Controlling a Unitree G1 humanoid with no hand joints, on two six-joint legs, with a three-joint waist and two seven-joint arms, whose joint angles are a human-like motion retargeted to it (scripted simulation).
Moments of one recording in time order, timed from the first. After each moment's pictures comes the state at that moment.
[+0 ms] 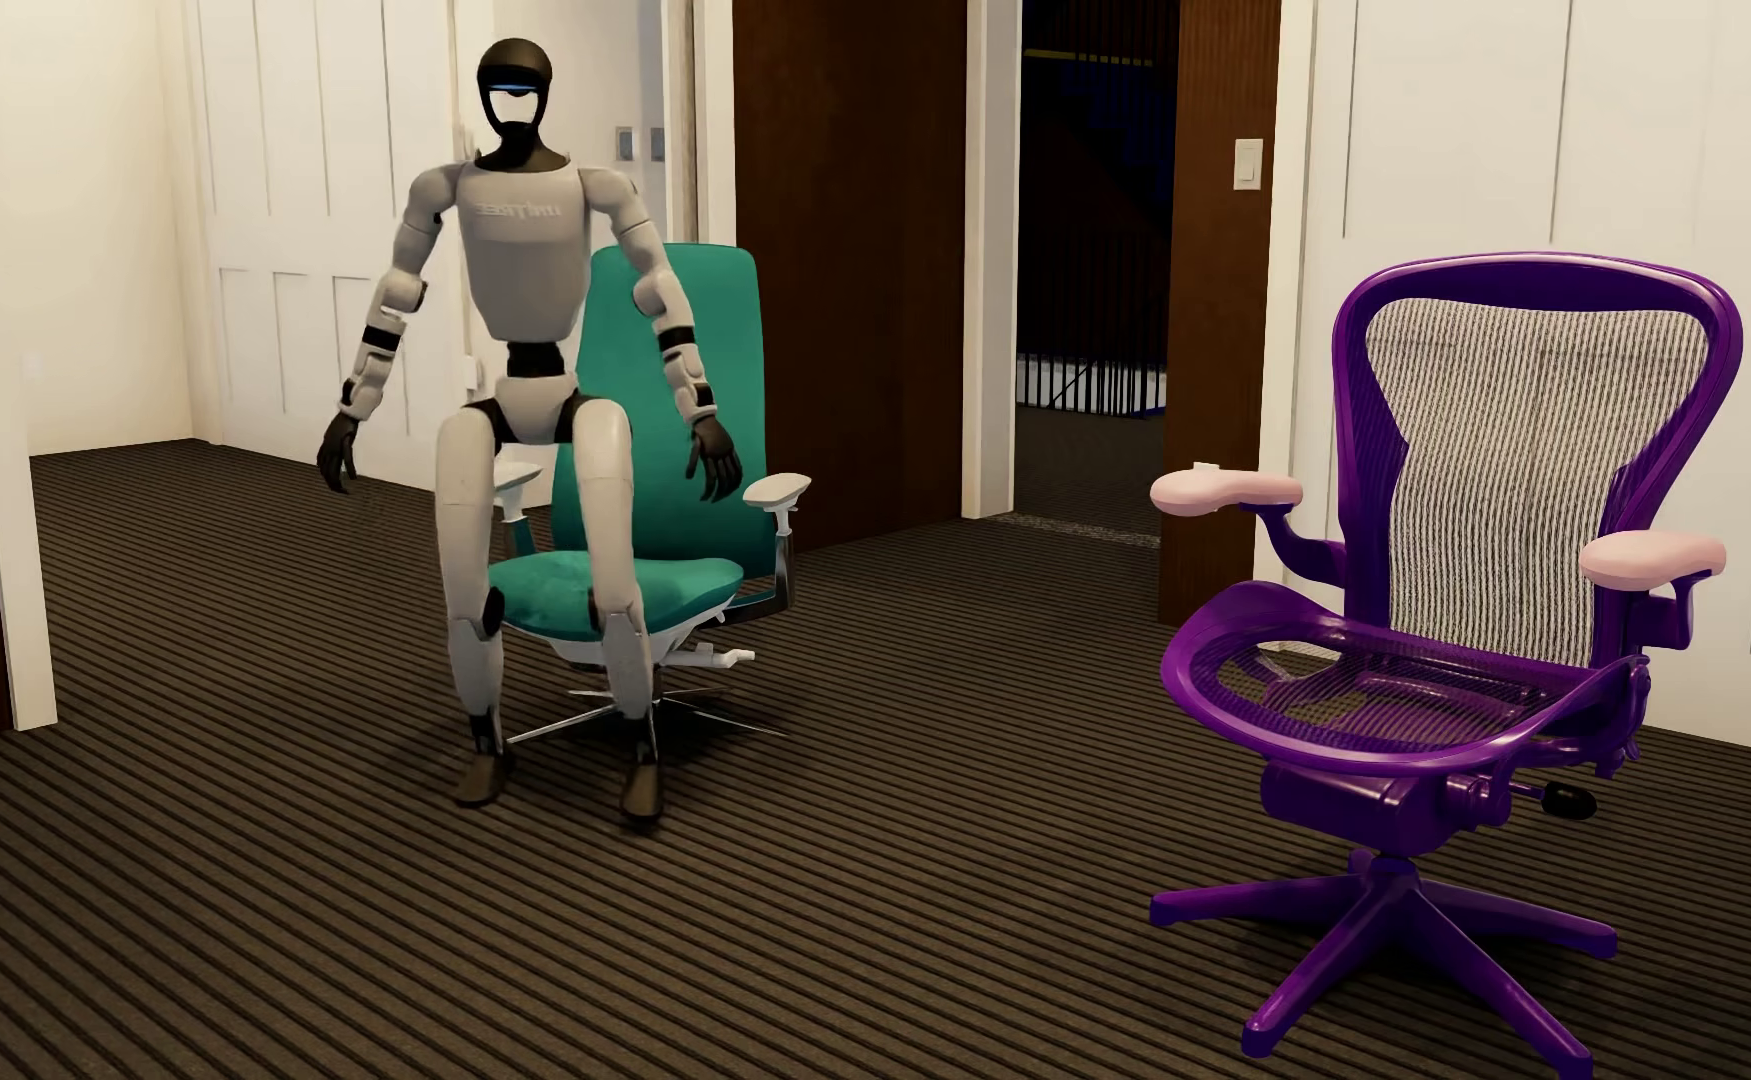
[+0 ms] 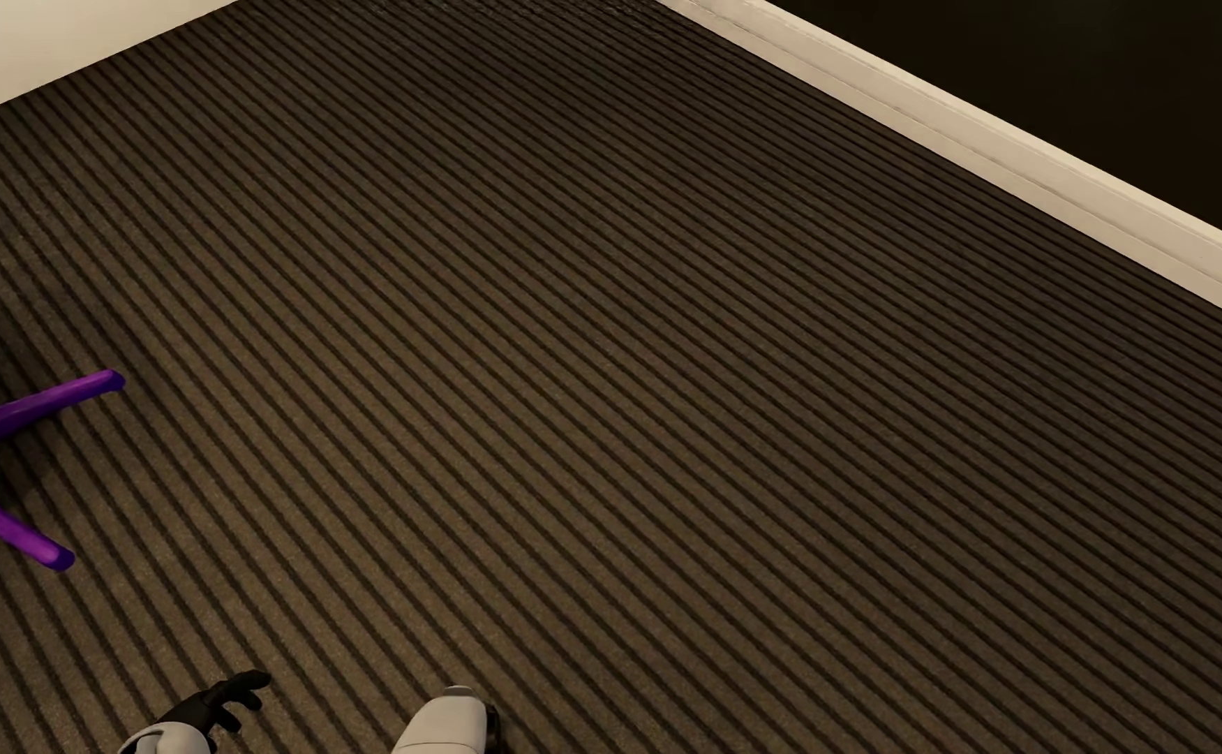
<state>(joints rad) -0.45 -0.08 0.04 0.11 -0.06 -0.04 0.01 -0.06 0.20 0.67 0.37 -0.22 -0.08 -0.10 -0.20 0.49 -0.42 -0.33 0.01 -0.48 0.35 1.22 1.30 0.12 -0.26 0.06 0.10 0.13 -0.11</state>
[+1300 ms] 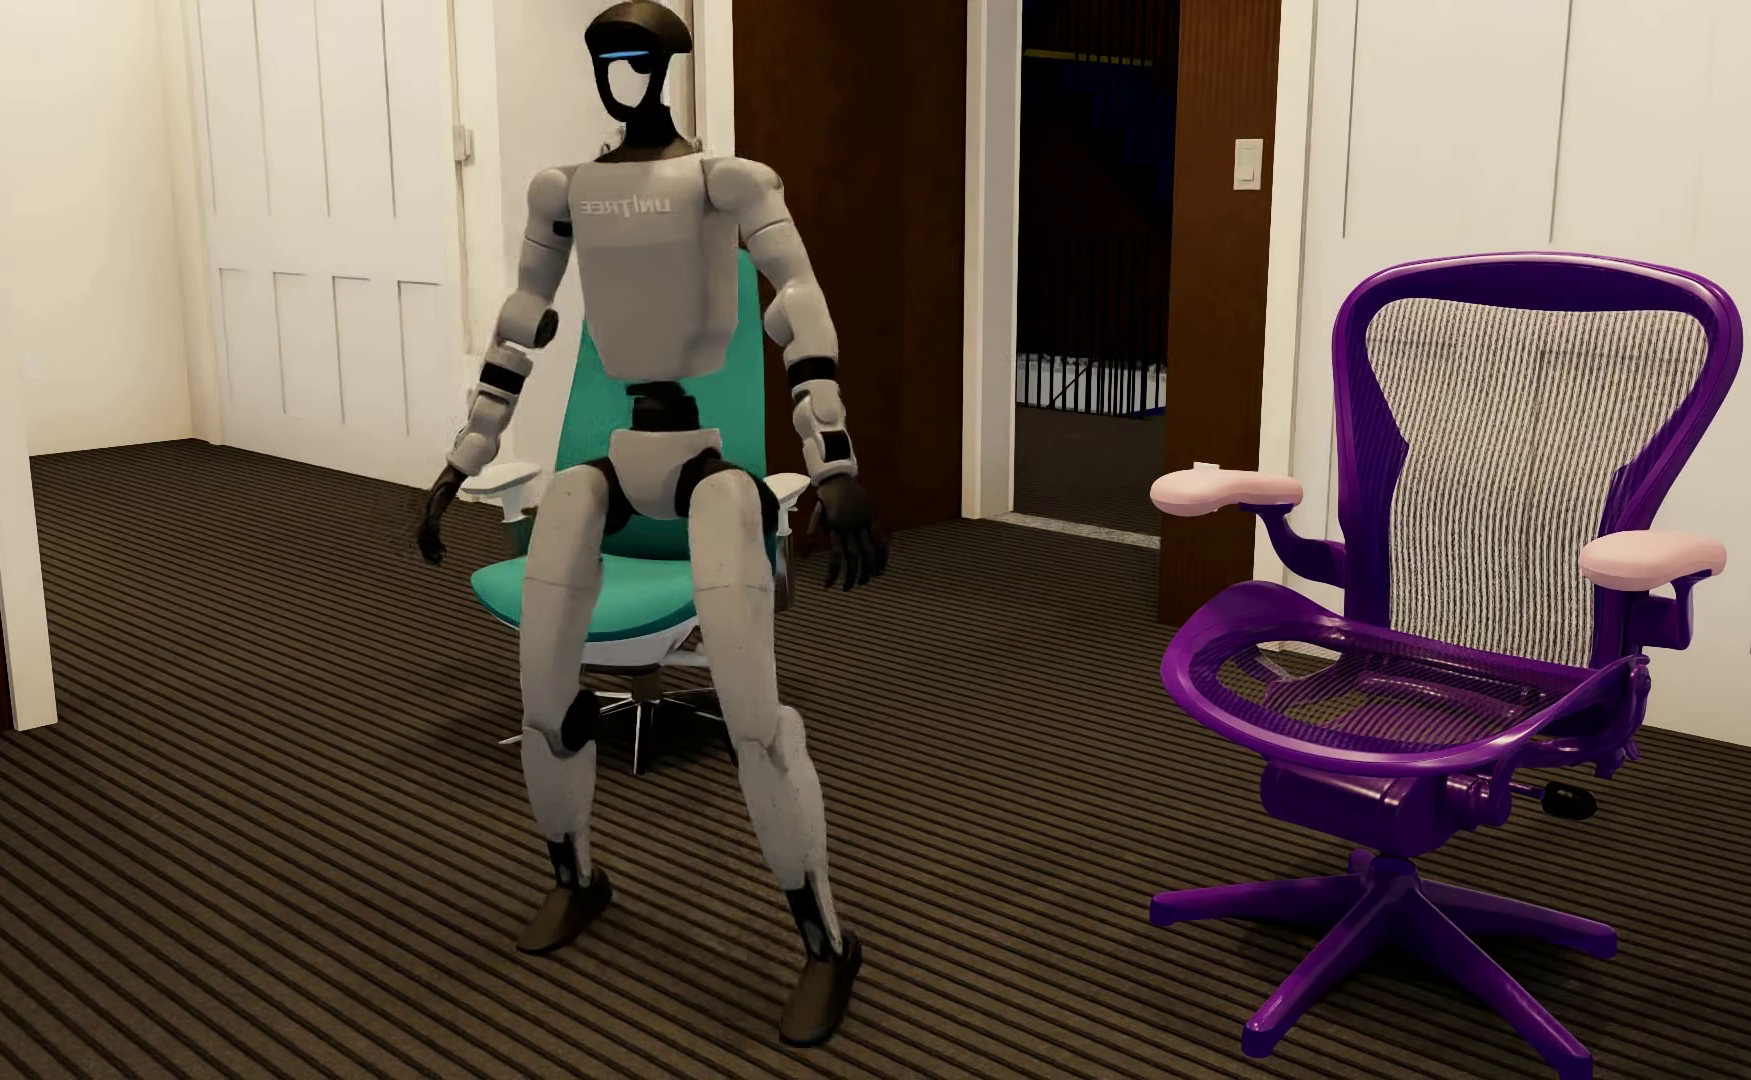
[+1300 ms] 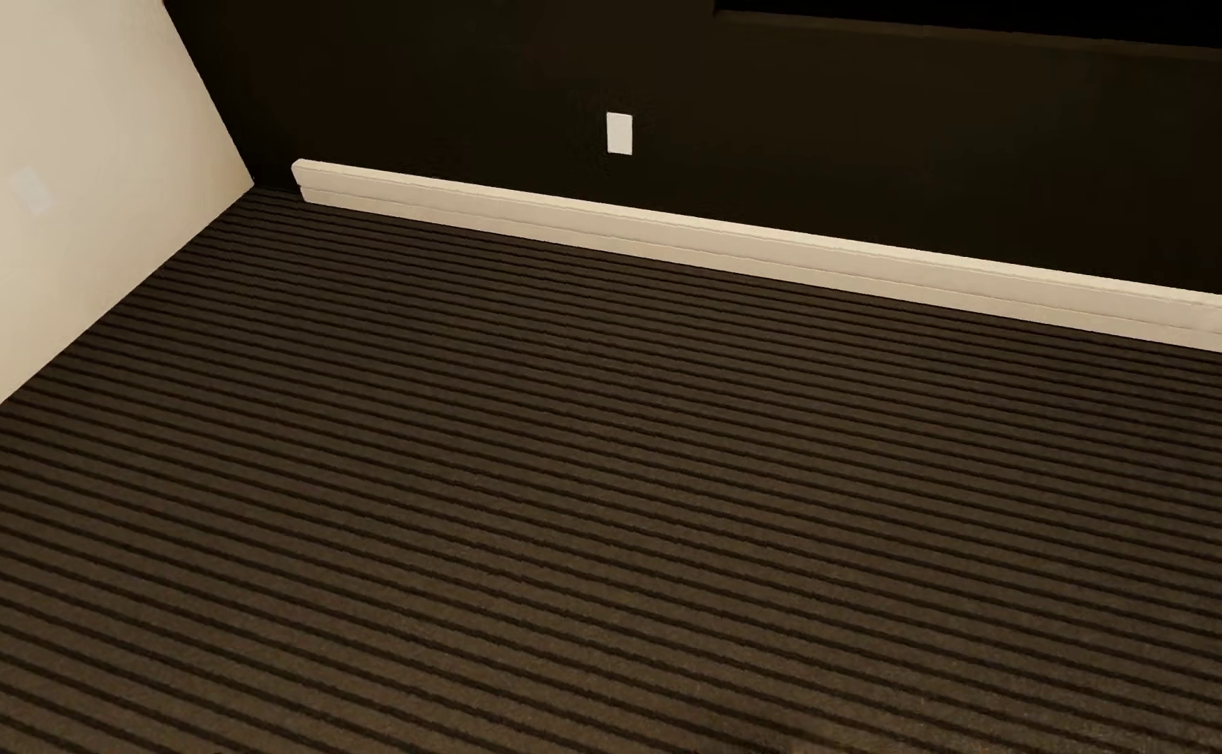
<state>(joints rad) -0.18 -0.11 -0.03 0.21 -0.13 -0.01 -0.04 0.09 0.09 0.29 0.46 -0.11 -0.05 0.19 -0.16 0.50 -0.38 -0.32 0.13 -0.48 0.31 1.26 1.25 0.07 -0.17 0.07 0.06 0.13 -0.21</state>
